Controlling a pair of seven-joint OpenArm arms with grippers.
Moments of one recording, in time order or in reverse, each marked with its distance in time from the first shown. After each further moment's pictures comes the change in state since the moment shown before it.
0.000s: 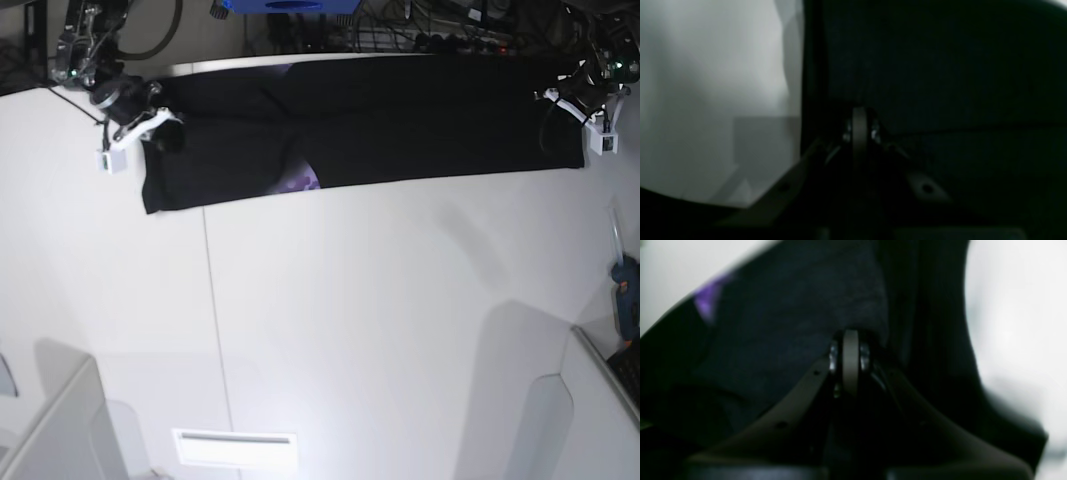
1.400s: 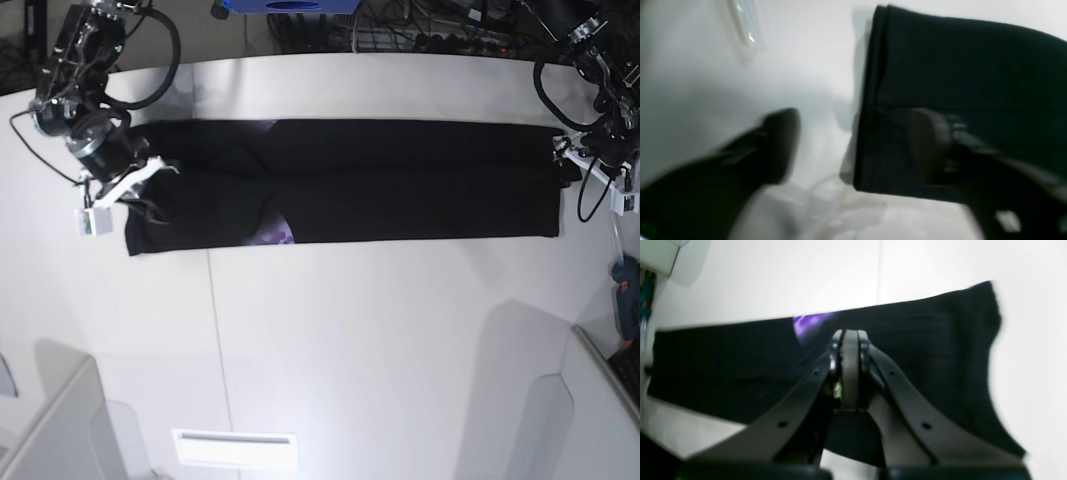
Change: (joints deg) left arm -16.8 1.9 -8.3 0.0 -1.5 -9.2 10.3; right arm 6.9 -3.6 2.0 20.0 -1.9 0.1 -8.8
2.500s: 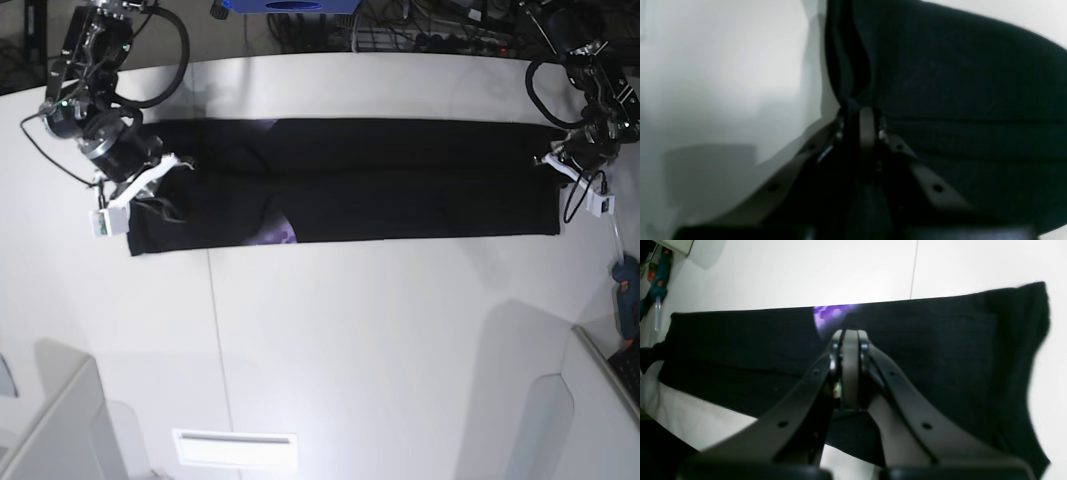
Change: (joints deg) left arm -1.7 -3.4 7.8 -13.6 -1.5 -0.6 -8.9; right arm -0.2 0.0 -2.2 -0.1 -0.1 0.0 0.2
